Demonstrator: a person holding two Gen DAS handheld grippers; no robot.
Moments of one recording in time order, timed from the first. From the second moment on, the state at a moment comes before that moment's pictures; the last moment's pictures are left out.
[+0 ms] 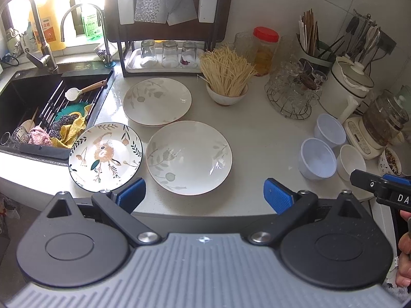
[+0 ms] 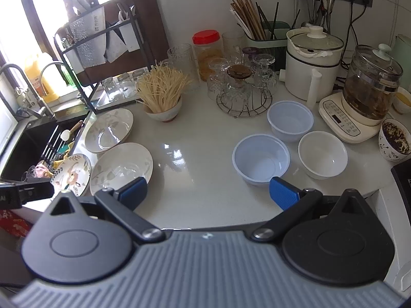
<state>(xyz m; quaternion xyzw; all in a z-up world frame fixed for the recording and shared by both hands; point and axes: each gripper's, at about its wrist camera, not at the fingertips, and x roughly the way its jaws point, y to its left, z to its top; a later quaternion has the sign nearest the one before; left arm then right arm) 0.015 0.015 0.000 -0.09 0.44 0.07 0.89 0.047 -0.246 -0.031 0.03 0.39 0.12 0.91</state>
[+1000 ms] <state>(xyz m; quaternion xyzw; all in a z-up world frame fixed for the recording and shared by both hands) 0.038 0.008 -0.011 -0.09 0.44 0.09 0.89 0.072 -0.248 -0.040 0.03 0.40 0.17 0.90</state>
